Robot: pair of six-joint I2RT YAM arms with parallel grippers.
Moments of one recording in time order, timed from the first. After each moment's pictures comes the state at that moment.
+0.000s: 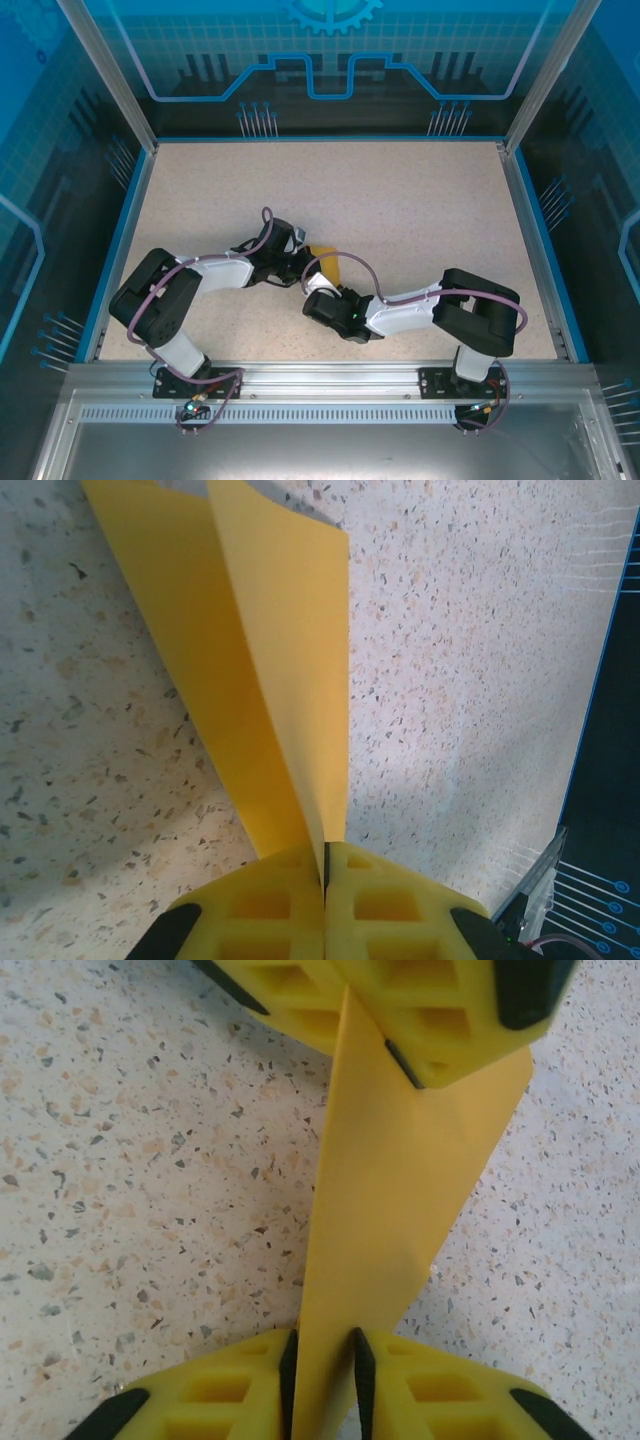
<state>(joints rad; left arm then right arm) -0.52 1.64 0.73 0.06 0.48 -0.96 1.19 1.72 0.76 -0.11 0.64 0.19</state>
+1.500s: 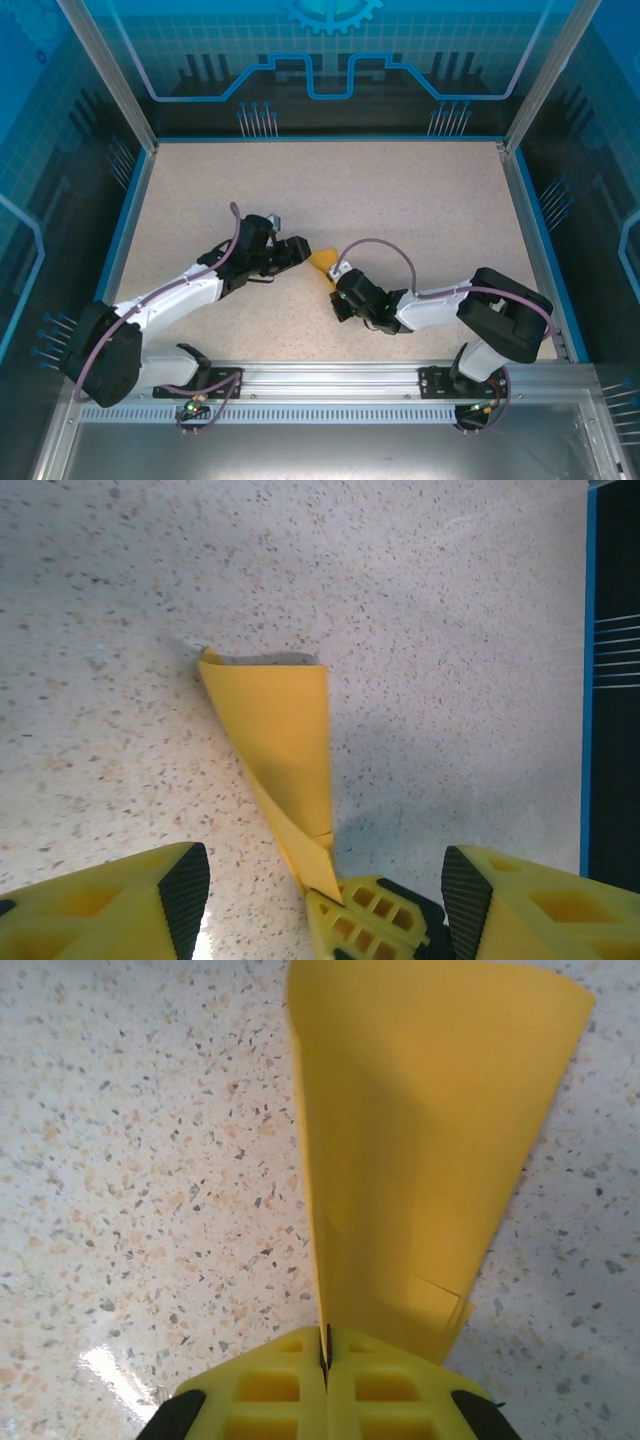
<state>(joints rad) -0.51 1.25 0.69 -0.17 0.21 -0.92 0.97 1.57 0.52 0.25 0.18 0.34</state>
